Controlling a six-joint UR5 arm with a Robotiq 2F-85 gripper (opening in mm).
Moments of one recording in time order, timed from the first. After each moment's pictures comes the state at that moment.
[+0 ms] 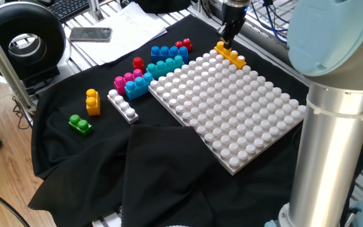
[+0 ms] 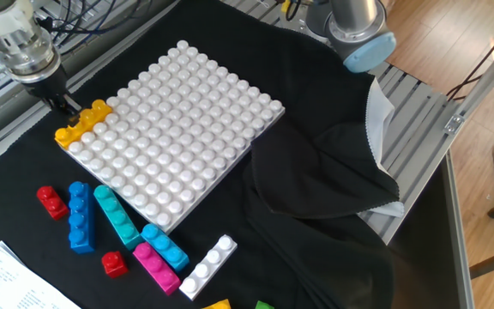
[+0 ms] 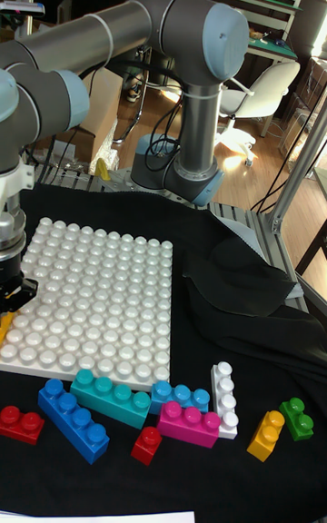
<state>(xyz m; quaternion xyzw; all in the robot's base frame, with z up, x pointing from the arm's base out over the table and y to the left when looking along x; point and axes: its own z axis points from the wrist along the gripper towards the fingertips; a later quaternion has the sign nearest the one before) 0.613 -0.235 0.054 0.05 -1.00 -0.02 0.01</state>
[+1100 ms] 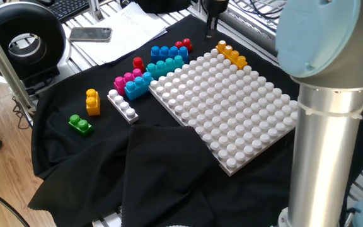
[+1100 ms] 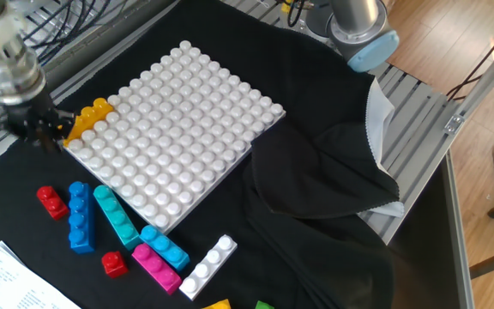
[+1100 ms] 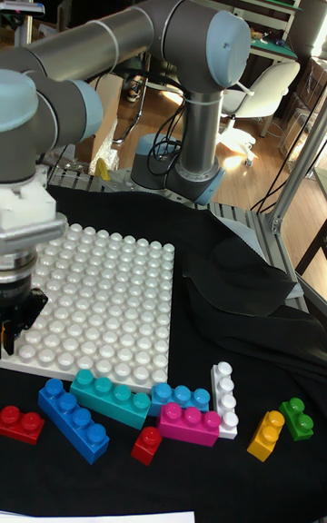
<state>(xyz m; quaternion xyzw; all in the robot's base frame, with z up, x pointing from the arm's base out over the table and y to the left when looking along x) 0.692 -0.200 0.060 0.42 -0.91 0.00 -0.05</state>
